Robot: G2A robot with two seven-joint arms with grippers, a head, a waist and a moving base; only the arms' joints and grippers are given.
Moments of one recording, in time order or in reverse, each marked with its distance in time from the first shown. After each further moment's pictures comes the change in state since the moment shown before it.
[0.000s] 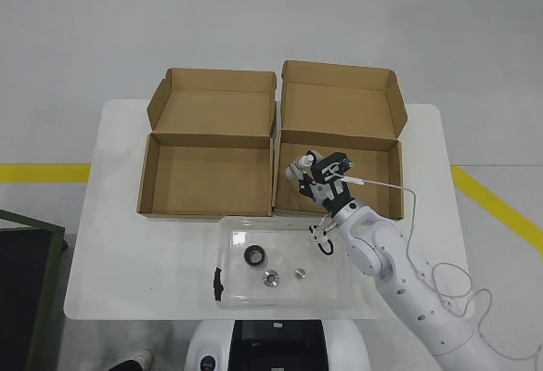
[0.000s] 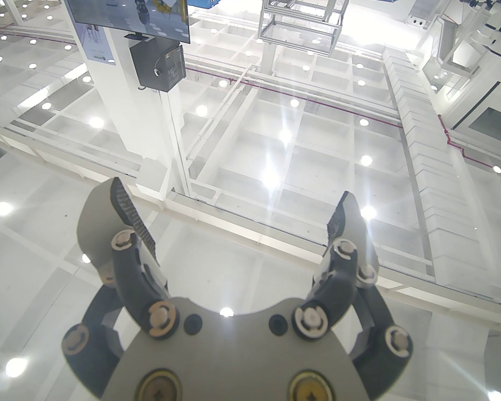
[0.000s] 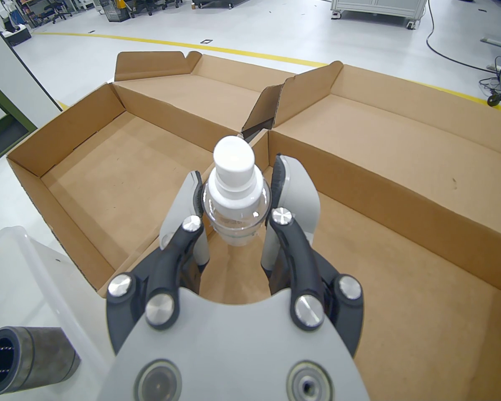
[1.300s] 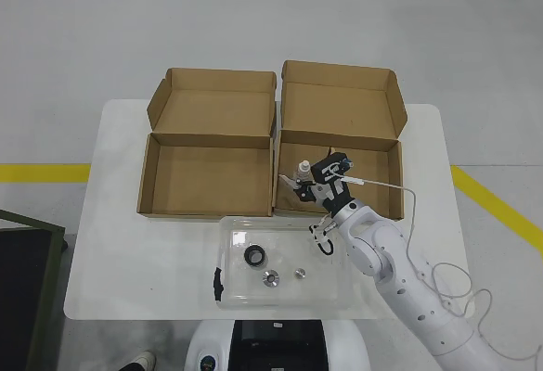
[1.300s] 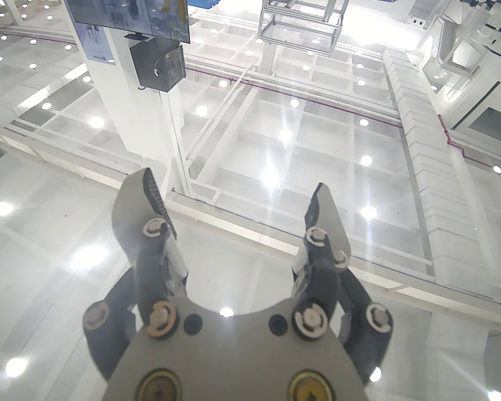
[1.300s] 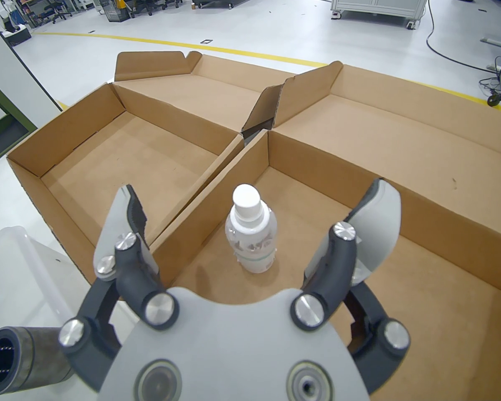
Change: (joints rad) left arm 0.000 0.000 0.000 0.000 0.000 0.000 0.000; right arm 0.000 0.000 0.000 0.000 0.000 0.000 0.000
